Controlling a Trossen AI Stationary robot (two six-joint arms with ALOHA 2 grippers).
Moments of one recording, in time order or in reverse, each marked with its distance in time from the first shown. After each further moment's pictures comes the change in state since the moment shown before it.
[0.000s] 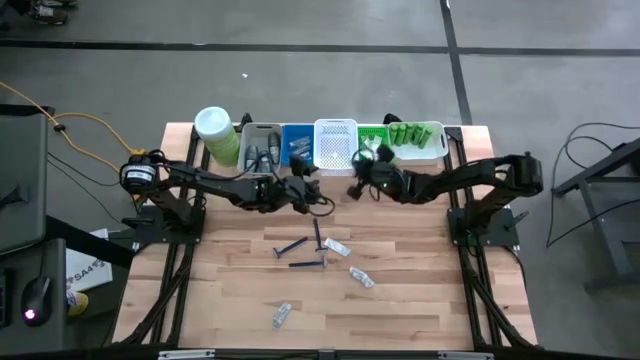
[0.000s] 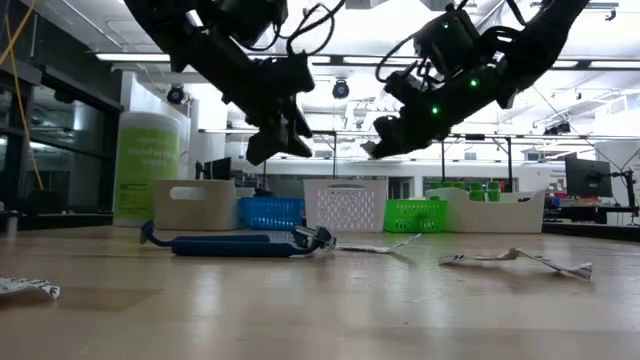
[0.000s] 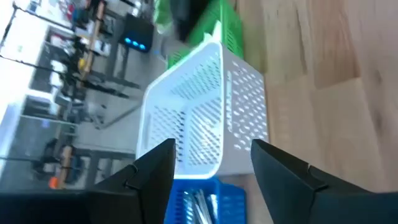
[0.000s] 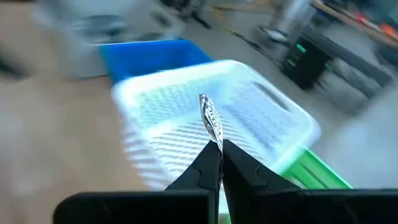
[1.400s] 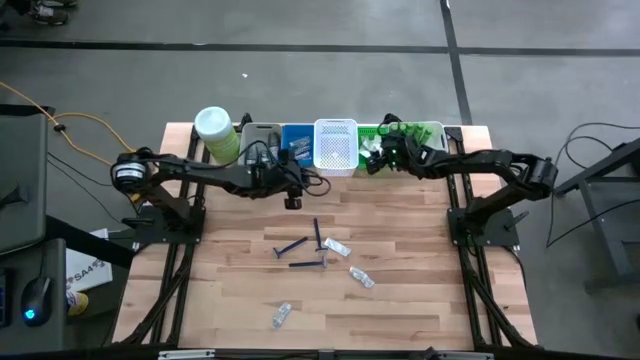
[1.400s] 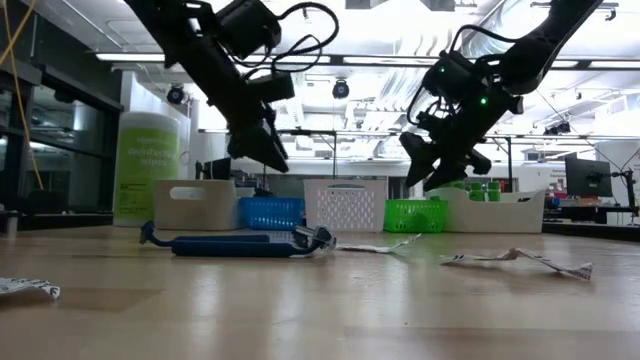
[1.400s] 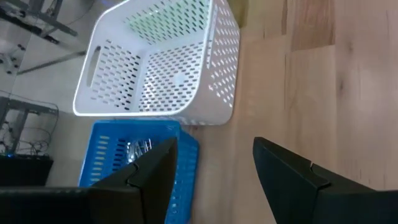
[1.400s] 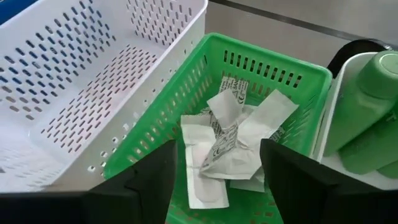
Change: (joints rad) left arm 0.123 -0.078 -0.001 -0.290 0.222 -0.328; right arm -0.361 -0.099 0.000 -0.395 -0.249 0.470
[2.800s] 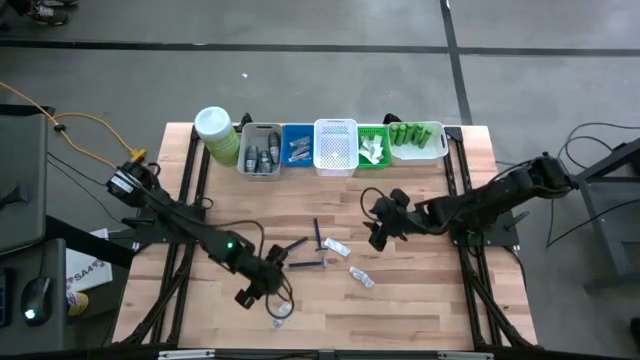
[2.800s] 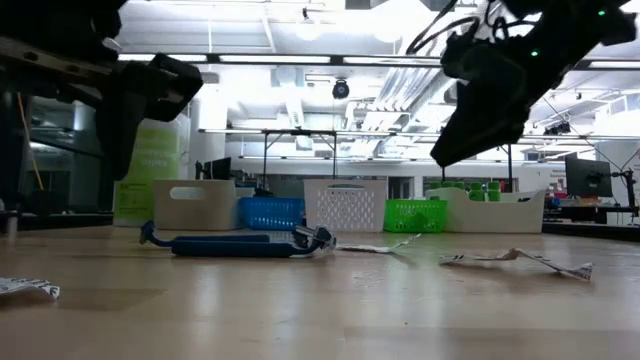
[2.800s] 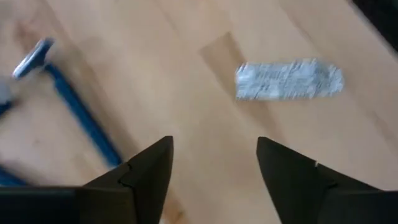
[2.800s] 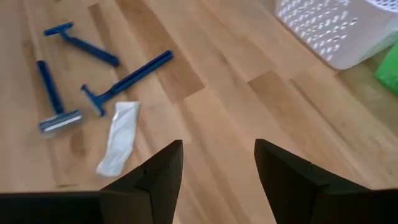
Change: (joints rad) left arm -0.706 0.006 -0.001 -0.256 0.436 -0.340; right arm 0.781 -0.152 0.000 -0.288 0.144 0.207
